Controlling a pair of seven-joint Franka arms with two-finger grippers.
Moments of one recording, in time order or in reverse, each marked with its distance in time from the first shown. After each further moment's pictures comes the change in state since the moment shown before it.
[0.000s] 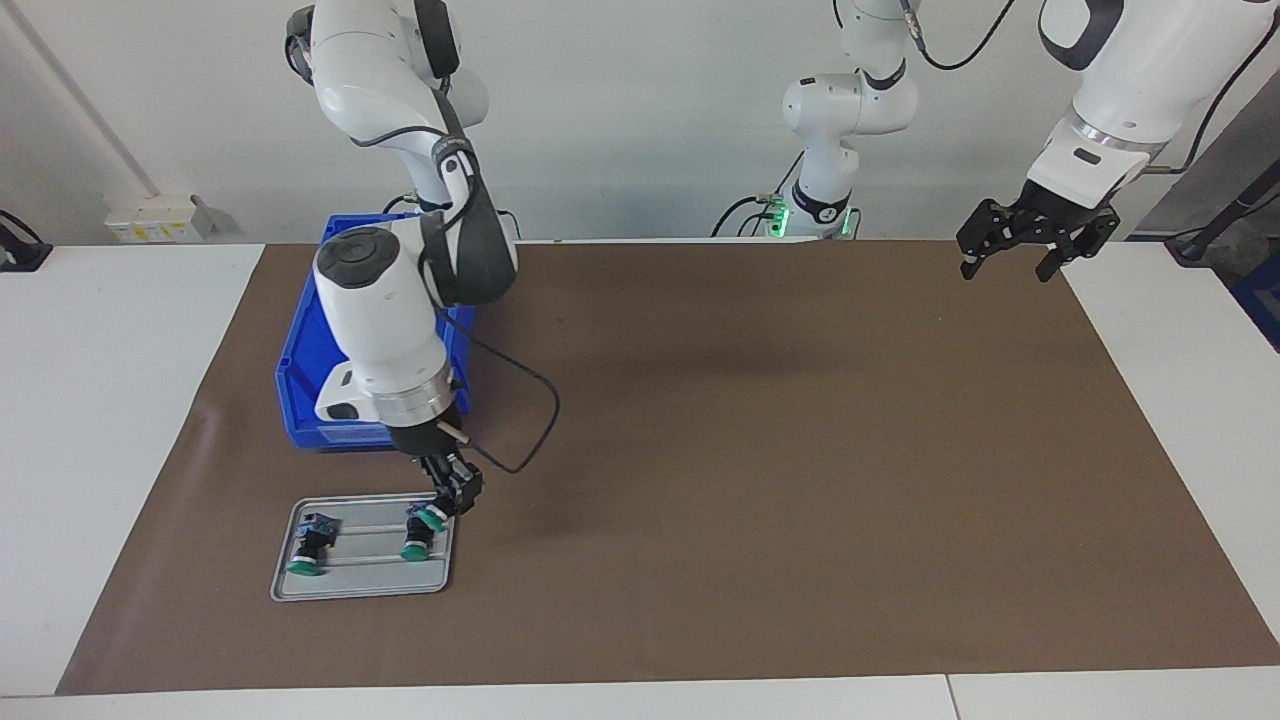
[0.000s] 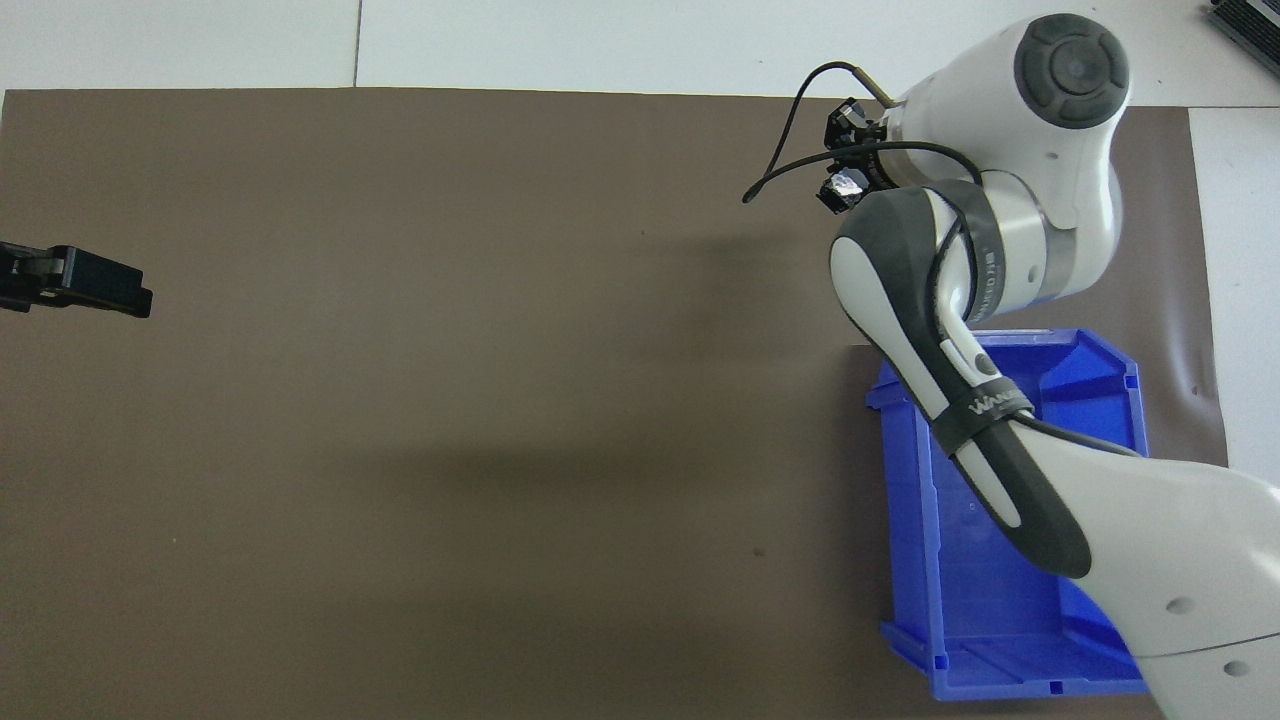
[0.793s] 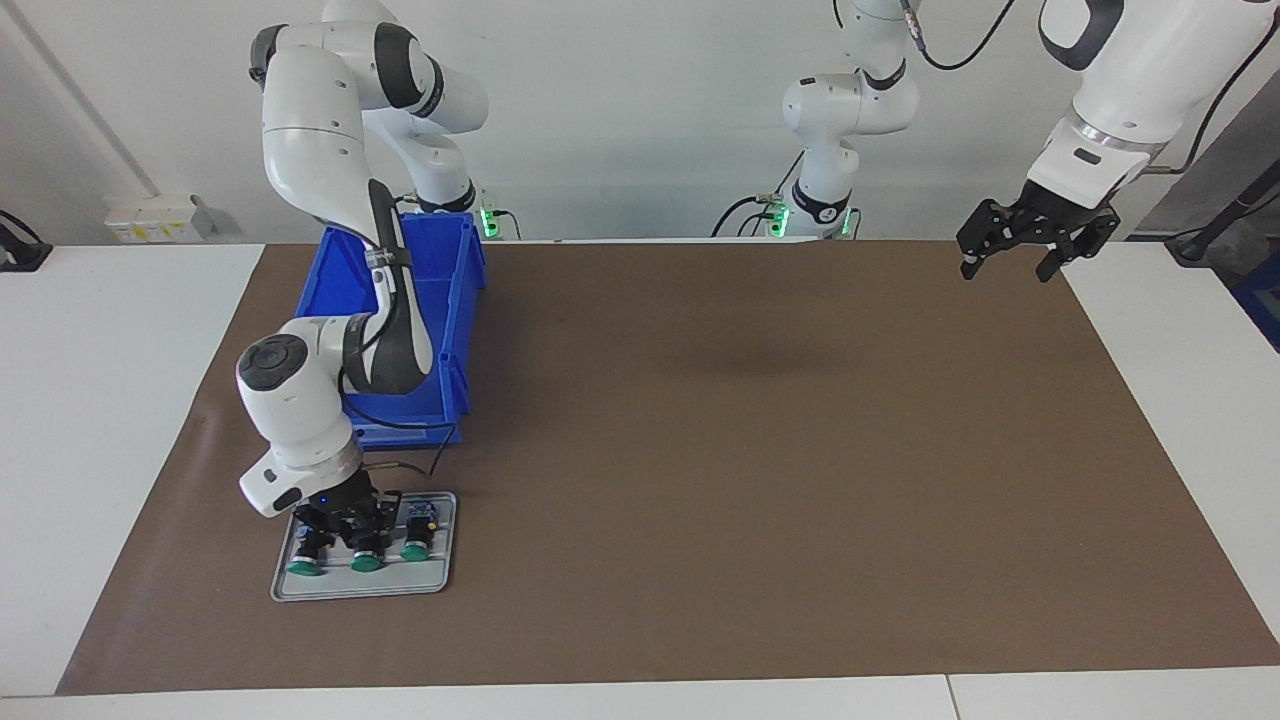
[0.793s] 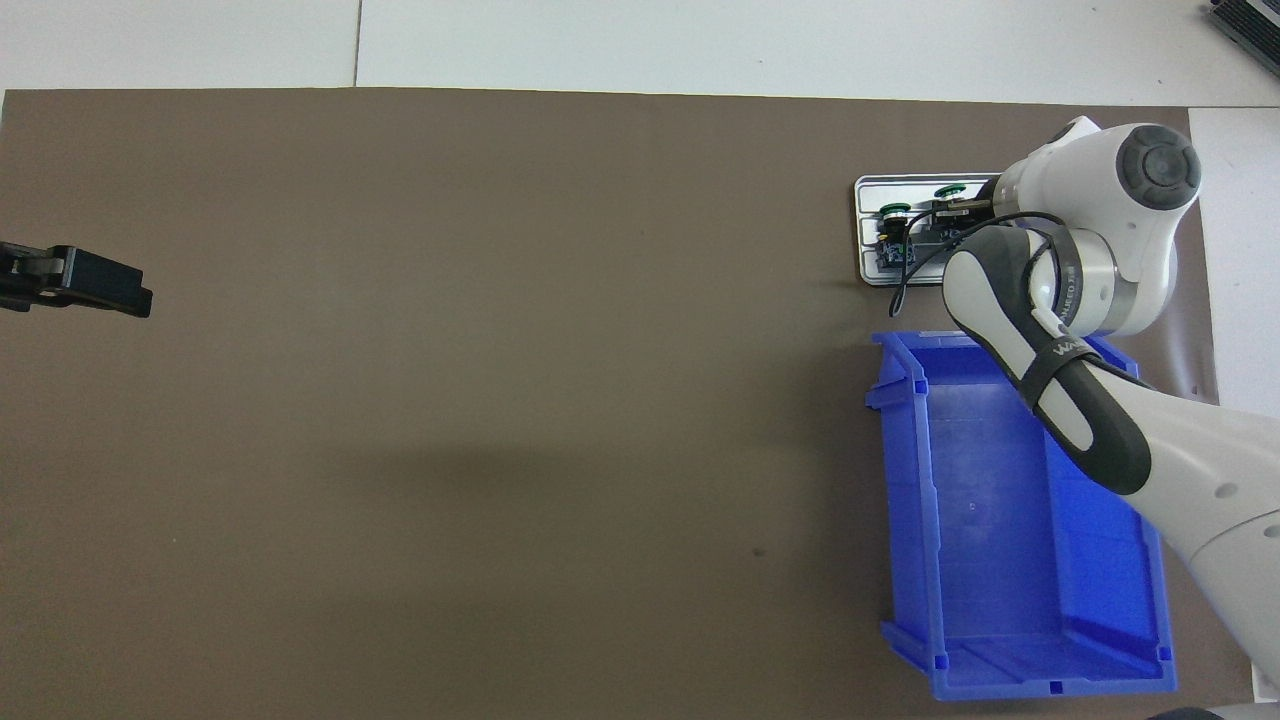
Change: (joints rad) left arm 0.000 0.000 0.000 0.000 0.000 0.000 0.000; right arm -0.260 0.076 -0.008 -0.205 0.002 0.269 -1.195
